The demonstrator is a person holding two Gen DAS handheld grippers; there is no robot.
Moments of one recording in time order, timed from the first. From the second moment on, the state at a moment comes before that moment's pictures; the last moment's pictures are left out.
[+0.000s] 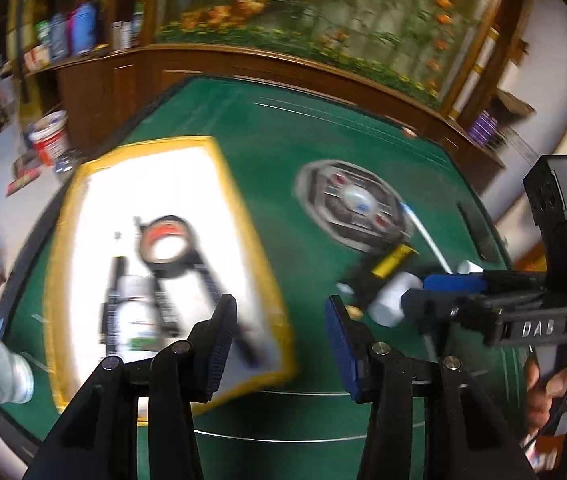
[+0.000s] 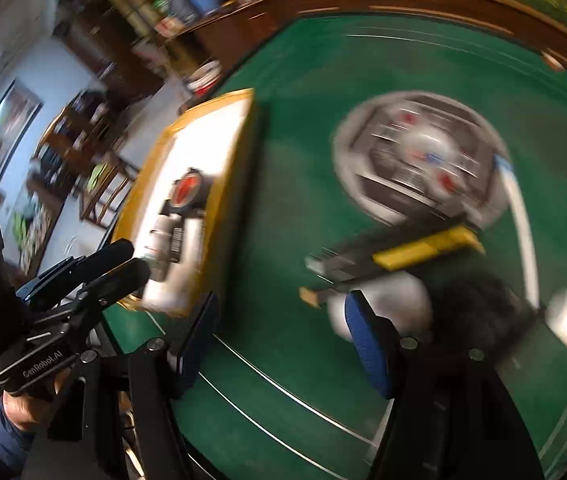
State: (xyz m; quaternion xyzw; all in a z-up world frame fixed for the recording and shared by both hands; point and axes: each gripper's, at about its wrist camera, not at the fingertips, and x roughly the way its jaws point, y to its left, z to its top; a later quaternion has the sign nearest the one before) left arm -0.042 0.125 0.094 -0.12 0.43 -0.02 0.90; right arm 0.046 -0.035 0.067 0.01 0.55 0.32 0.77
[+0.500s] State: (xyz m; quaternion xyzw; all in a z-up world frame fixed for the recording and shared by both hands) left arm -0.030 -0.029 0.052 -0.08 0.51 -0.16 0.84; right arm 0.033 -0.214 0.034 0.12 0.57 0.21 0.79
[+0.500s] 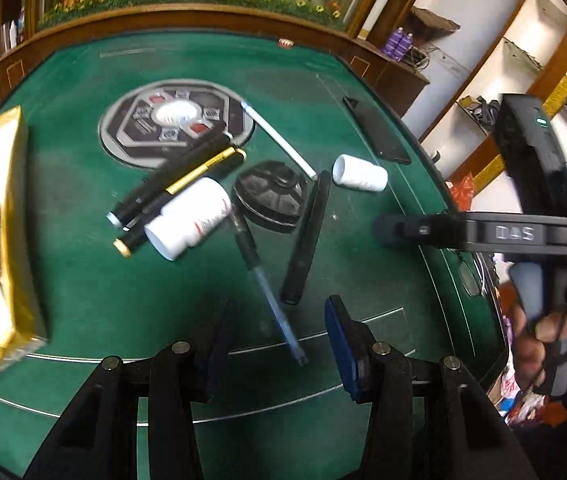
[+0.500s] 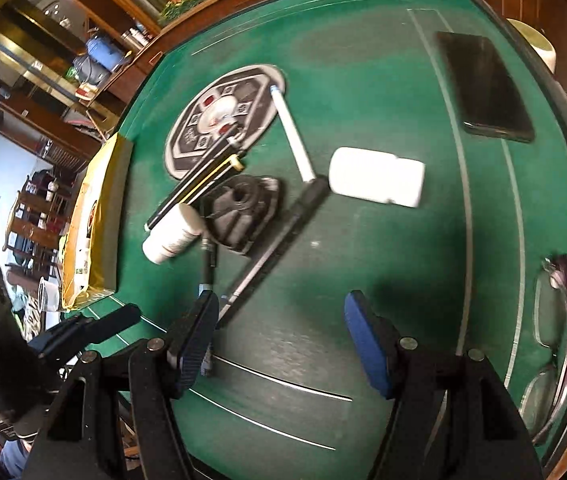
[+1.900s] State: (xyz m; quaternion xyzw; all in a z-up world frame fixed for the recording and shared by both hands) left arm 0.005 -0.051 0.014 -0.03 0.54 -0.11 0.83; right arm 0.066 -0.169 0.007 -0.08 0.60 0.18 0.78
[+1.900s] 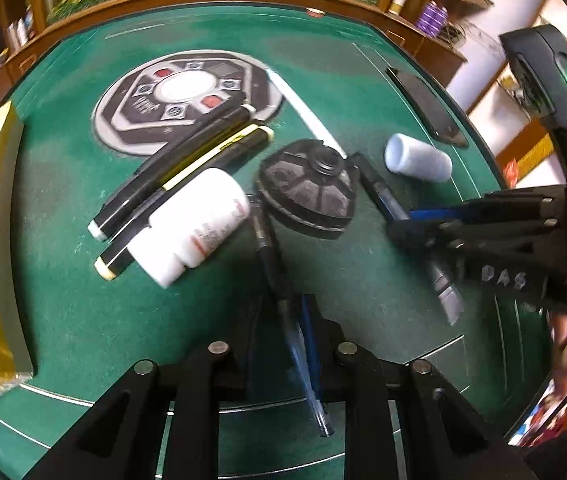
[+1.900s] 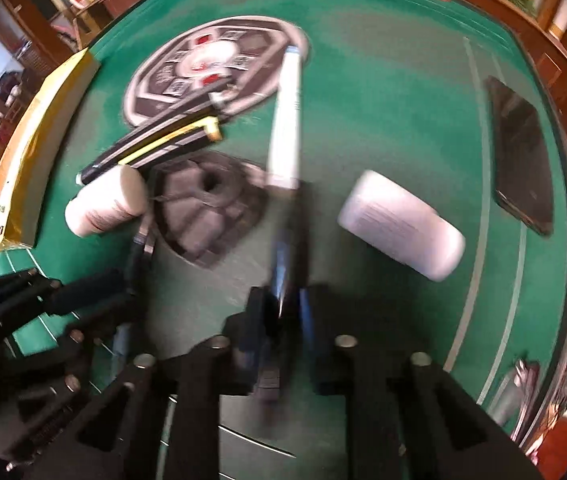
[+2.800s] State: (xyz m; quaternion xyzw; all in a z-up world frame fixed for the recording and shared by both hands) left arm 0.002 -0.069 0.012 -0.05 0.54 -0.13 0.83; right arm 0.035 -0.203 0.009 -0.05 0.58 0.20 0.79
